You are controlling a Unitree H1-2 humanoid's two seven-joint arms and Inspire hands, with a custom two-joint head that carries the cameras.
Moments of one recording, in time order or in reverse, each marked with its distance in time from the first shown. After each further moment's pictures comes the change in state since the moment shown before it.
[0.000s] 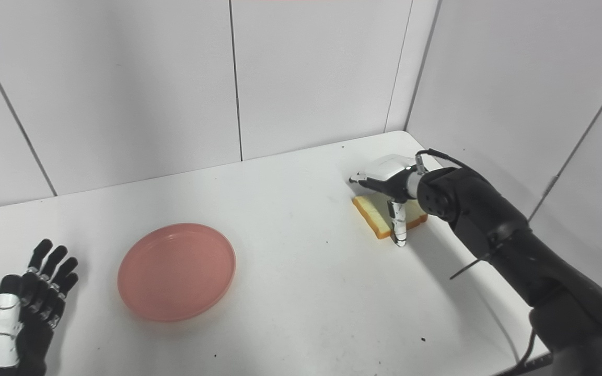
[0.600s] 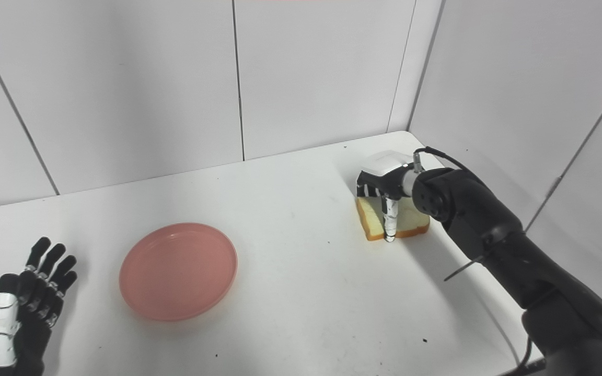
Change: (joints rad) left arm 0.000 0.005 -0.002 -0.019 -0.001 0.006 0.000; right arm 0.002 0.014 -0.007 -0.024 0.016 0.025 -0.014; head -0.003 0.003
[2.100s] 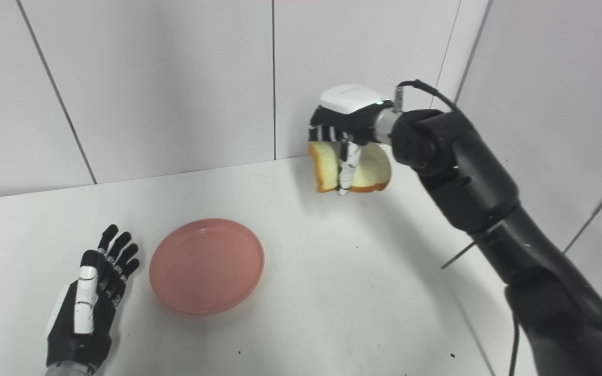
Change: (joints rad) left arm -0.025 -0.126 -0.052 0.080 0.127 -0.010 0.095; right arm -0.261 0.153 0.001 -0.395 0.071 0.191 0.262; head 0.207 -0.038
